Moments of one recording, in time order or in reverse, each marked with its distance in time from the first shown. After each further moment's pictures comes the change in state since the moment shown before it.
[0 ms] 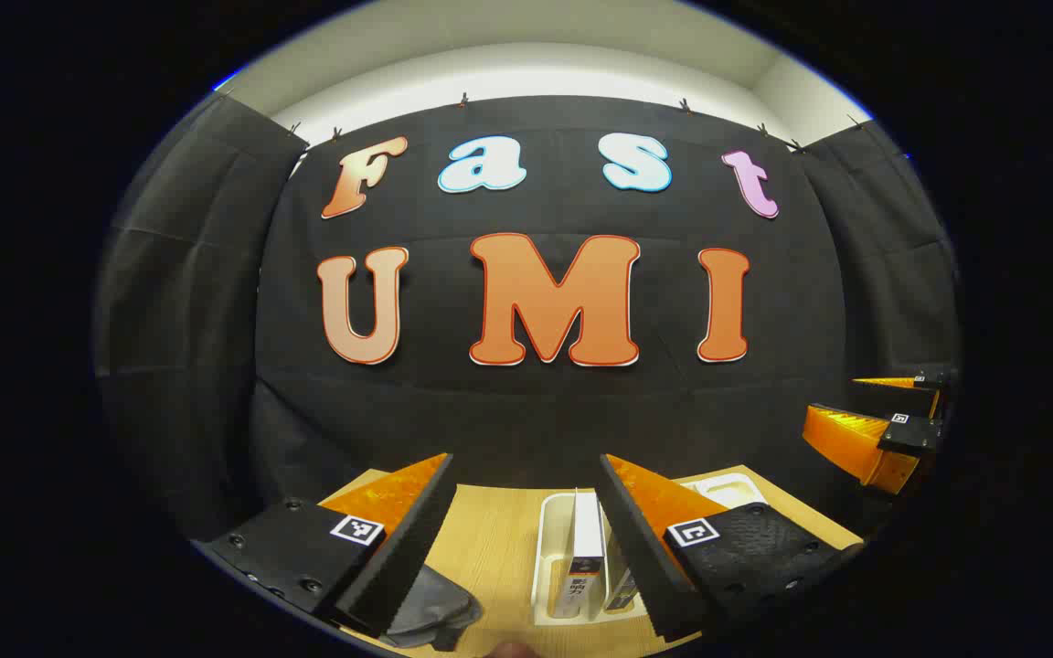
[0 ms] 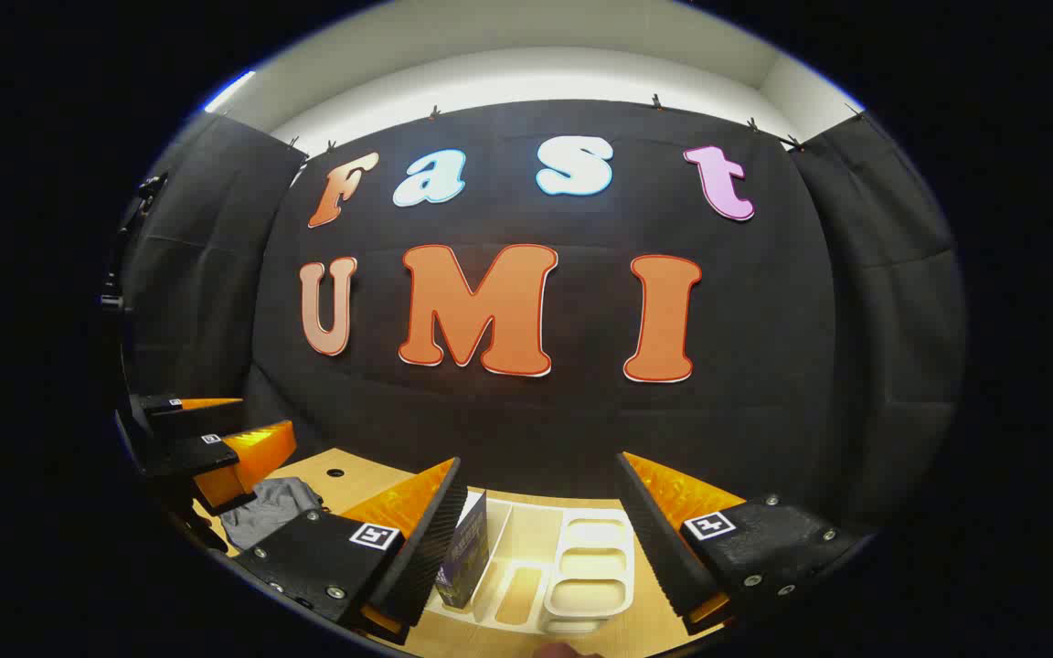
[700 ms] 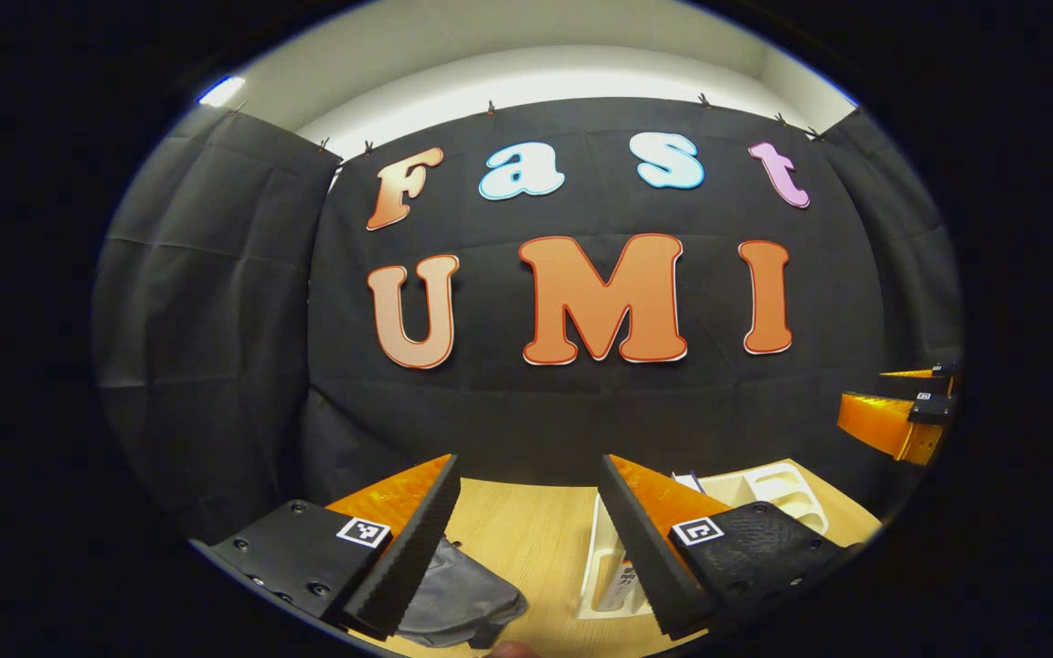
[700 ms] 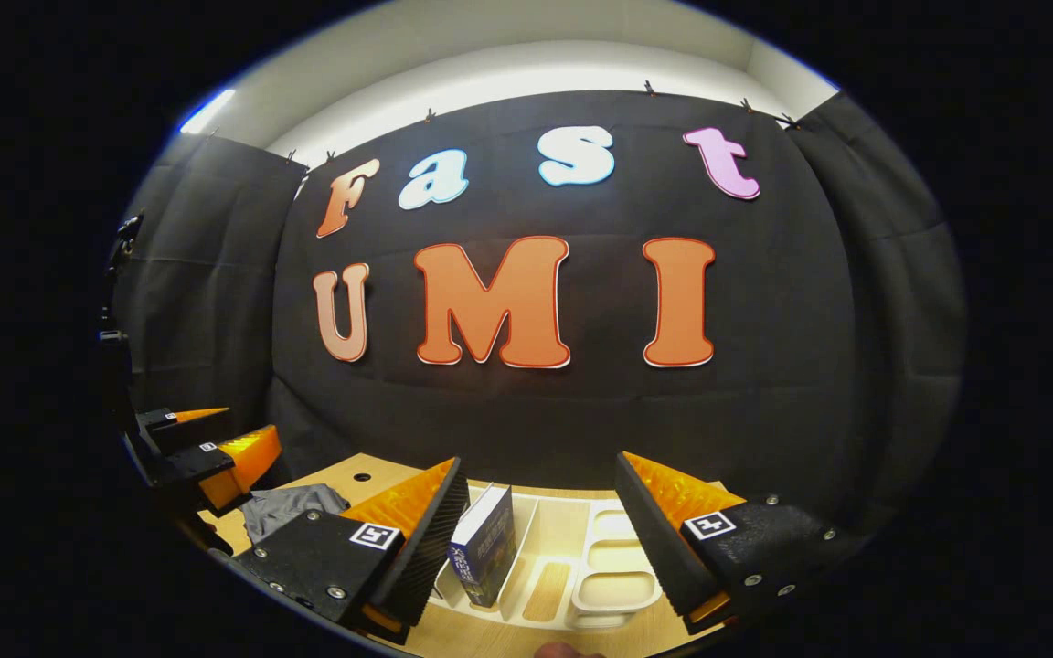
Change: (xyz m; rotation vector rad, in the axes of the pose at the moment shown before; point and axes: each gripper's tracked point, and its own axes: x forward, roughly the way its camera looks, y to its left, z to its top) left arm -0.020 0.048 -0.007 0.024 -0.013 0.155; right arm 0.003 0.010 -0.005 0.056 0.001 0.042
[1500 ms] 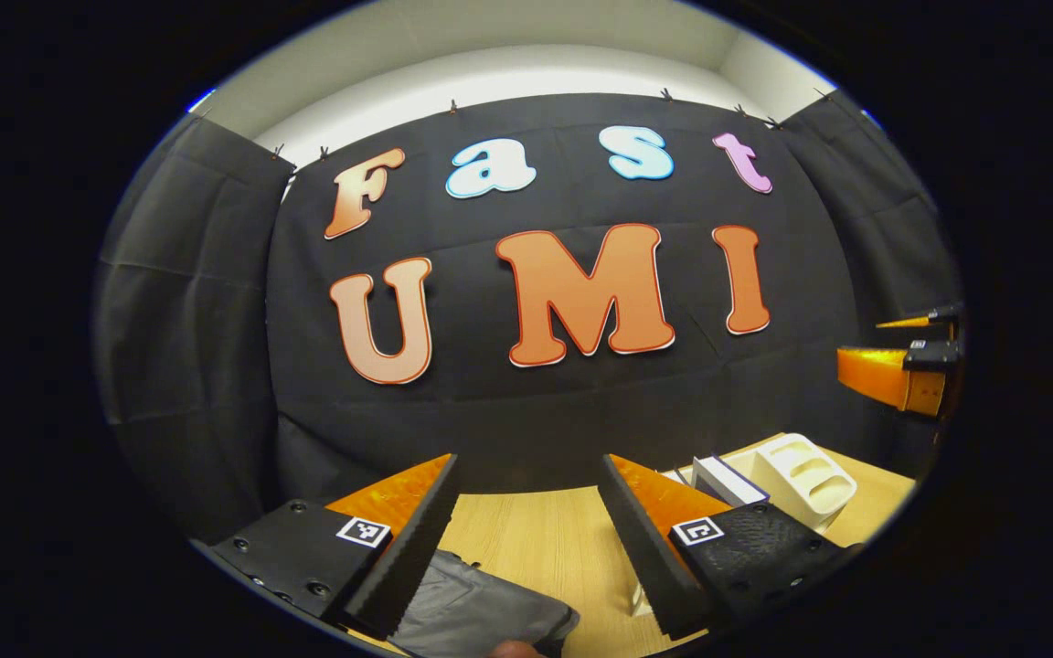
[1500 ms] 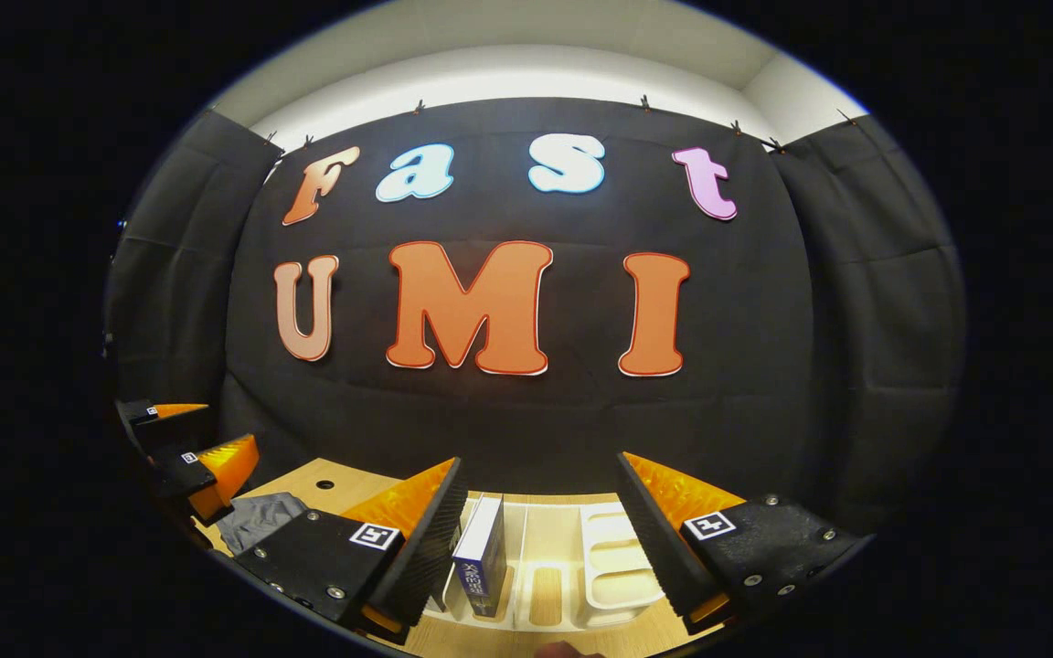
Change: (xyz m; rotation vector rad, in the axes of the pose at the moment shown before) left arm 0.036 0.039 -0.026 0.122 0.003 -0.157; right arm 0.009 0.039 0.006 -0.046 0.003 -0.154
